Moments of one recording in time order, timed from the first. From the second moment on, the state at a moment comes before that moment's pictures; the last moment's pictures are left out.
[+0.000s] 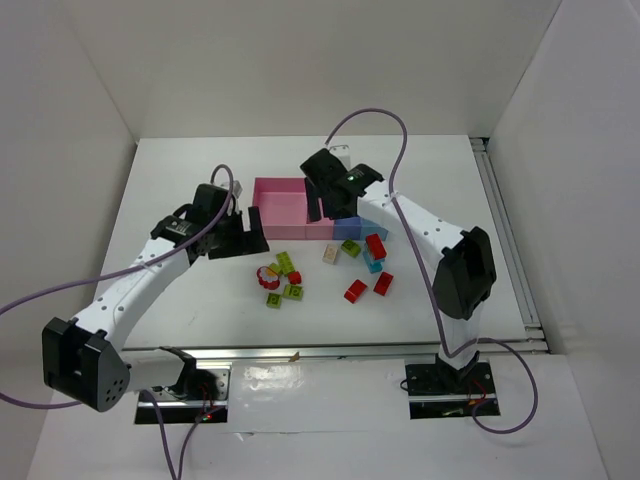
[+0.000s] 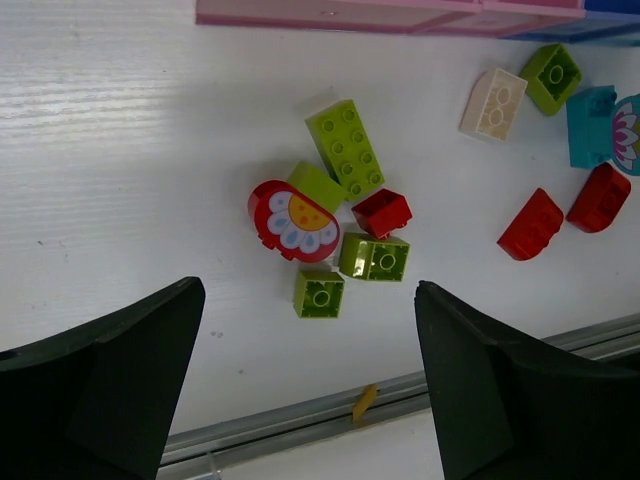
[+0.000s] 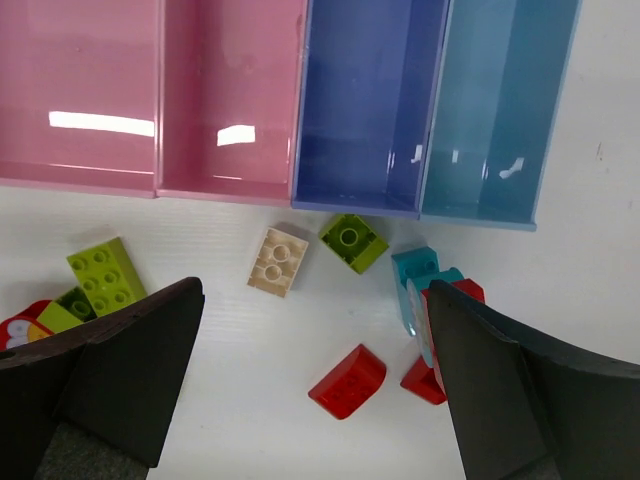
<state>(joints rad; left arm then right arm) -0.35 1.24 1.05 -0.72 0.06 -0.48 0.72 1.87 1.76 -0.91 0.46 0.51</state>
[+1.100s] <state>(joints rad) -0.51 1.65 1.21 -0.66 -0.04 -0.59 0.63 1.63 1.50 -0.67 0.35 0.46</state>
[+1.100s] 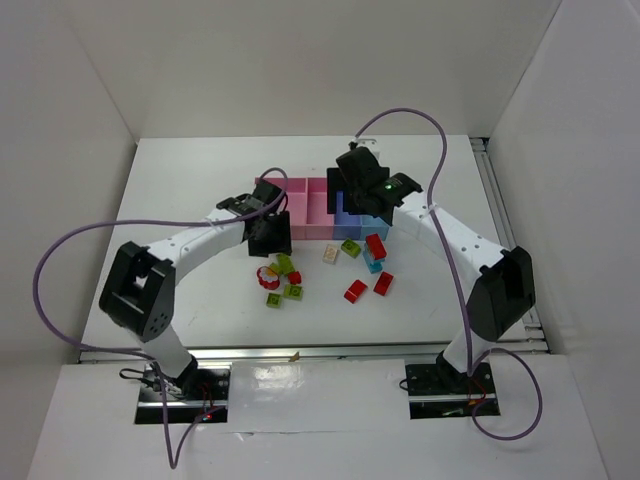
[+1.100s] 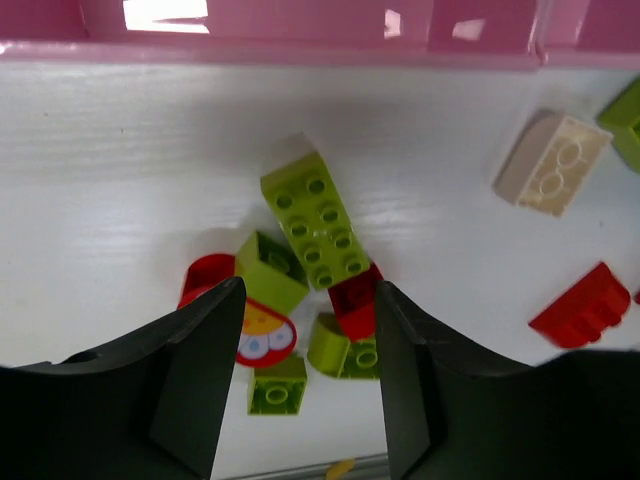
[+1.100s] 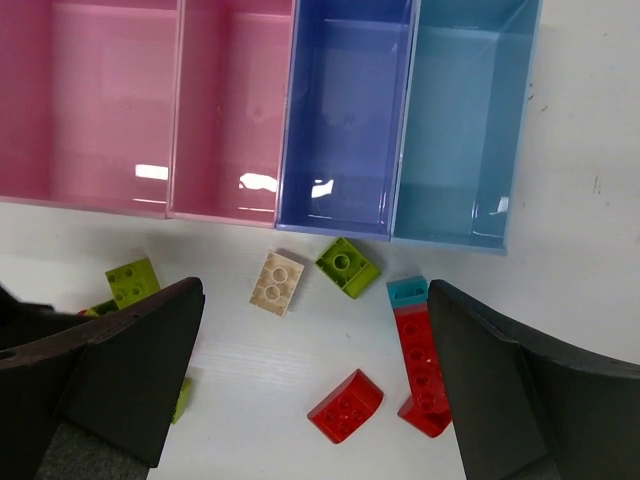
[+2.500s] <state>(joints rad) -0.65 1.93 1.41 -0.74 -0.14 -0.60 0.62 1.64 1.50 -0.68 0.42 0.46</state>
